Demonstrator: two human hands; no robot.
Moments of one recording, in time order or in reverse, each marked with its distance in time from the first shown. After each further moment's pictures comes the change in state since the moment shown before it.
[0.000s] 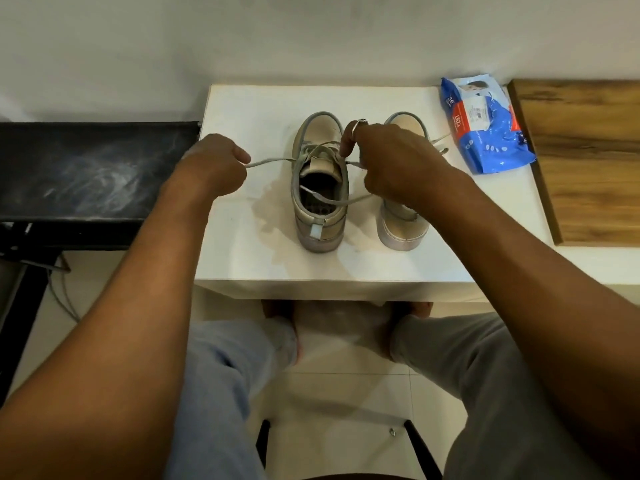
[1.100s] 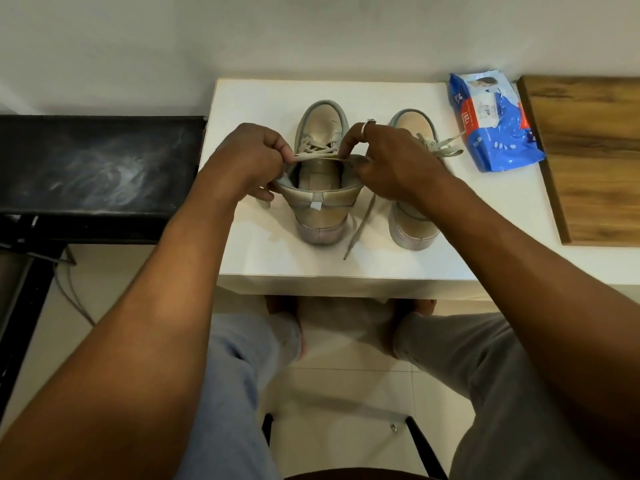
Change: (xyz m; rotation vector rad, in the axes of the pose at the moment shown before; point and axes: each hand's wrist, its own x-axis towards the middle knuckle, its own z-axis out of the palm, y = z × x) left_hand -0.011 0.025 0.013 -0.389 -0.125 0.051; right_hand 0.008 0.002 0.017 0.248 0.052 0.085
